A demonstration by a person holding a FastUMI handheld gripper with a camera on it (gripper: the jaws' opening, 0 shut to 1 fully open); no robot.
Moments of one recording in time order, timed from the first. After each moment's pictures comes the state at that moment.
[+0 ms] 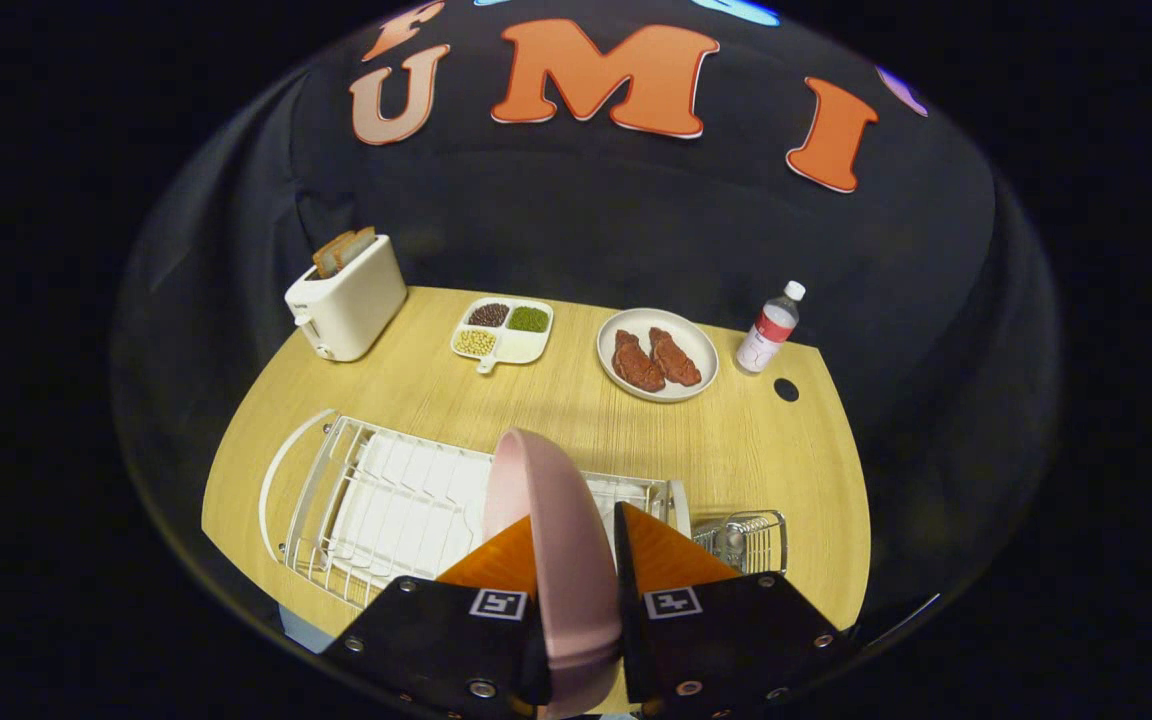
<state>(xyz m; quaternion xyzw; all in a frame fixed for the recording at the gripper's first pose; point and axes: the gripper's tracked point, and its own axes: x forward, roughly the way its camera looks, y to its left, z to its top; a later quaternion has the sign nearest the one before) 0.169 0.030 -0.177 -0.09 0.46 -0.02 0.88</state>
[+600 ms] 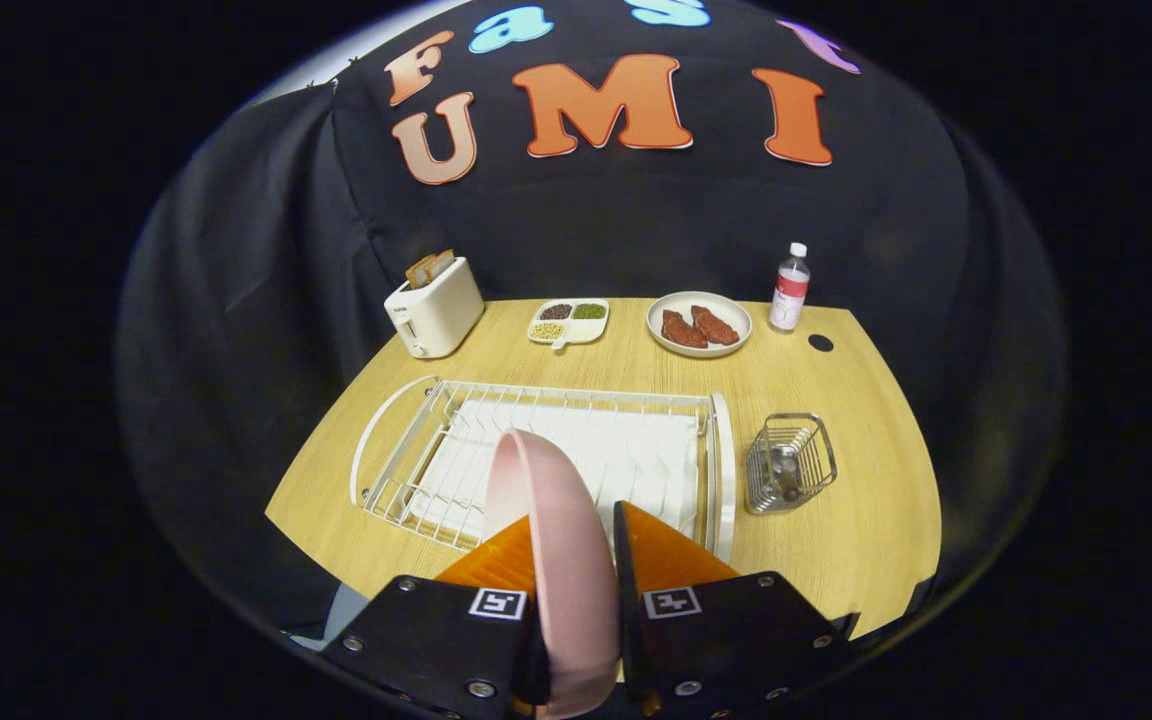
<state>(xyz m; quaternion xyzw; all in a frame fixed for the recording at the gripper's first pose) 0.039 0.041 -0.185 0.02 0.43 0.04 0.90</state>
